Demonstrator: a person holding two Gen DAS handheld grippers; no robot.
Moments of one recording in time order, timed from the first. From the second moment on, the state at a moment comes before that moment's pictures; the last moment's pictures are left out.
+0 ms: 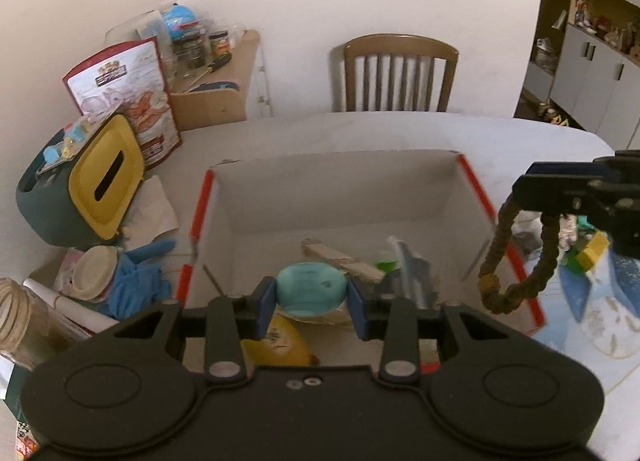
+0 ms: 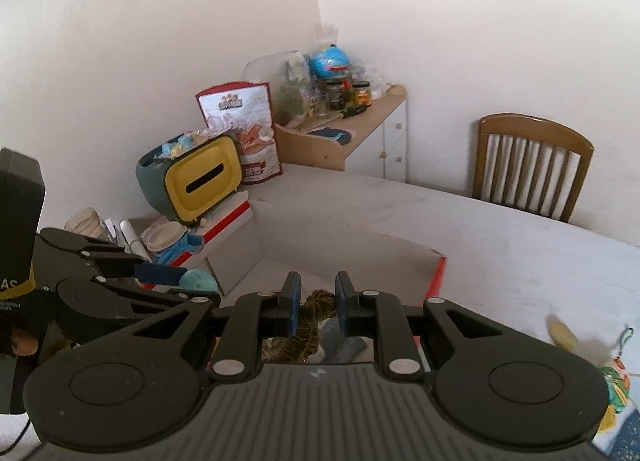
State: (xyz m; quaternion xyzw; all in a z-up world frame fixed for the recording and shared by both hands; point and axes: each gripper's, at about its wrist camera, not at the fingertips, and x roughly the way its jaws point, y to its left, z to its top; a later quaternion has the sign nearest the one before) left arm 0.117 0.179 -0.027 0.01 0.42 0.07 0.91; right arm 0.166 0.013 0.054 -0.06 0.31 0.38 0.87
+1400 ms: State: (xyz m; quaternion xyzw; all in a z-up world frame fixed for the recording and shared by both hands) left arm 0.165 0.192 -0.111 0.05 0.50 0.06 0.86; right arm 0.194 0.068 -0.049 -0.12 0.40 0.38 0.82
